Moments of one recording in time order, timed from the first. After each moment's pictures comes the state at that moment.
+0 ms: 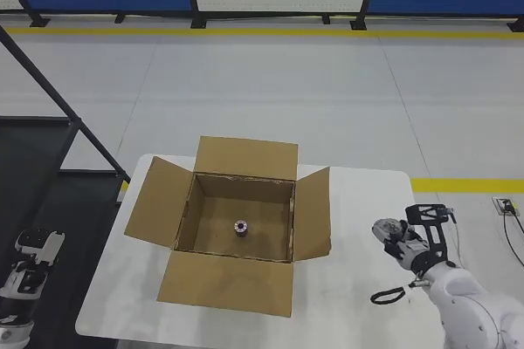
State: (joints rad) left arm 1.71 -1.14 -2.10 -1.93 0.25 -0.49 -0.16; right arm -1.35 -1.46 1.70 -2.20 -1.18 -0.12 0.95
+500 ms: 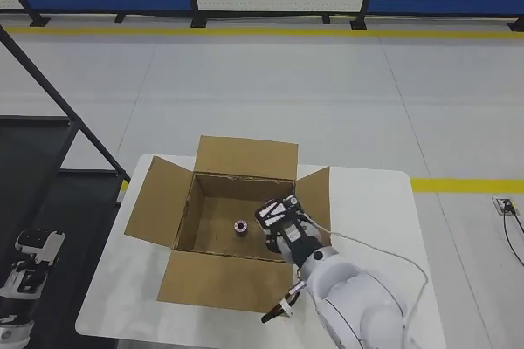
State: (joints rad) left arm 1.71 -1.14 -2.10 -1.93 0.25 -0.49 -0.16; right arm -0.97 -1.52 1.01 -1.98 -1.50 -0.02 1.04
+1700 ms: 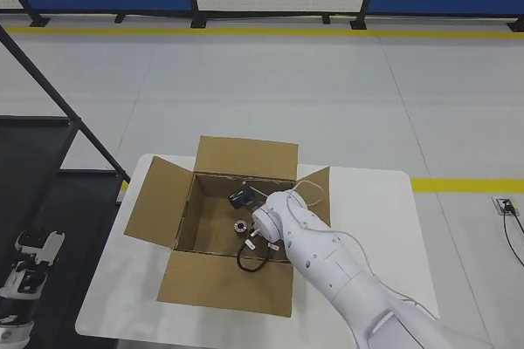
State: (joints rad) left arm 1.71 -1.14 -2.10 -1.93 0.25 -0.49 -0.16; right arm -0.28 -1.76 0.72 -0.58 -1.08 -0.03 1.03
